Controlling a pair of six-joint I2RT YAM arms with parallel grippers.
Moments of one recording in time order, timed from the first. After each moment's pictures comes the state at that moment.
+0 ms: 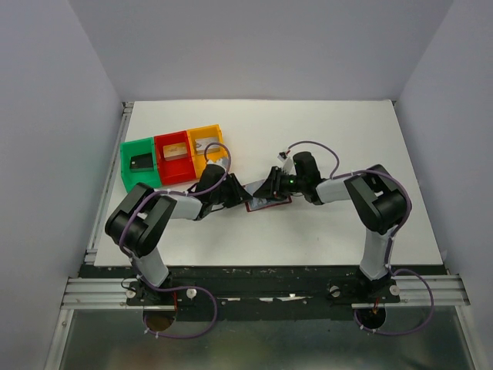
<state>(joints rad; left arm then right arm) -0.51 1.72 0.65 0.44 0.29 -0.88 0.49 1.94 0.87 0.48 -0.70 0.80</state>
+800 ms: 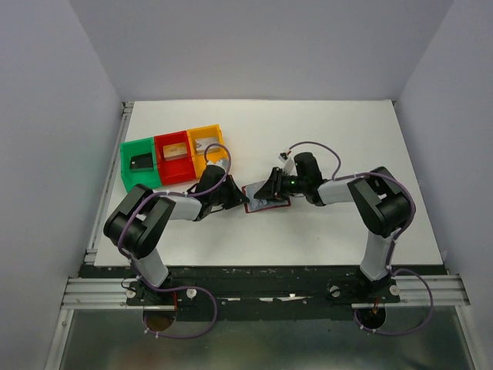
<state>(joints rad) -0.52 1.69 0.64 0.40 0.26 -0.86 0.49 1.90 0.84 0.46 -0.70 0.80</state>
